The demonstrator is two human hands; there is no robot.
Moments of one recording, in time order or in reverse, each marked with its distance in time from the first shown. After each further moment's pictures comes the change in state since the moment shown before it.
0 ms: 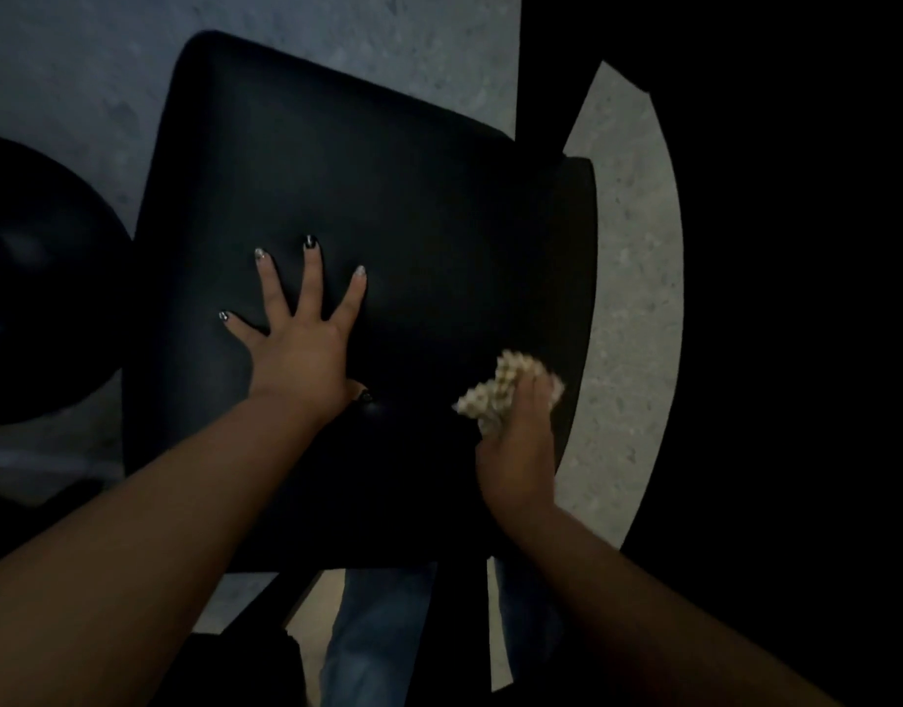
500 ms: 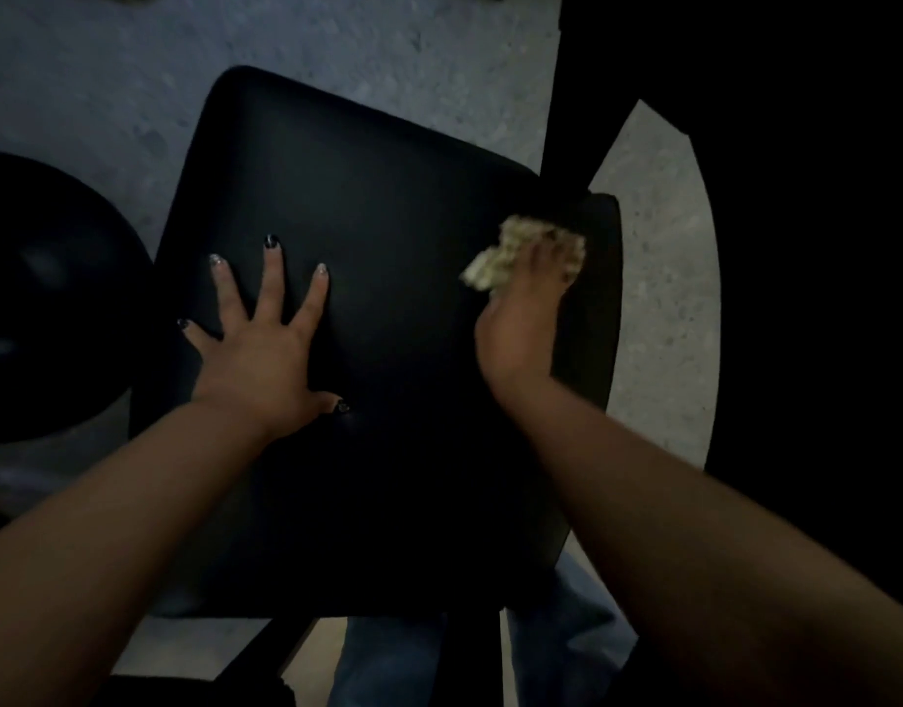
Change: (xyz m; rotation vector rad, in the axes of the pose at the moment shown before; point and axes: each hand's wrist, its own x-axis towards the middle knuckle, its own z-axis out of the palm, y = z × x) left_hand 0.008 -0.044 -0.021 -0.020 0.010 -0.039; right_hand 0.146 -0.061 0.013 -0.371 0.327 -0.280
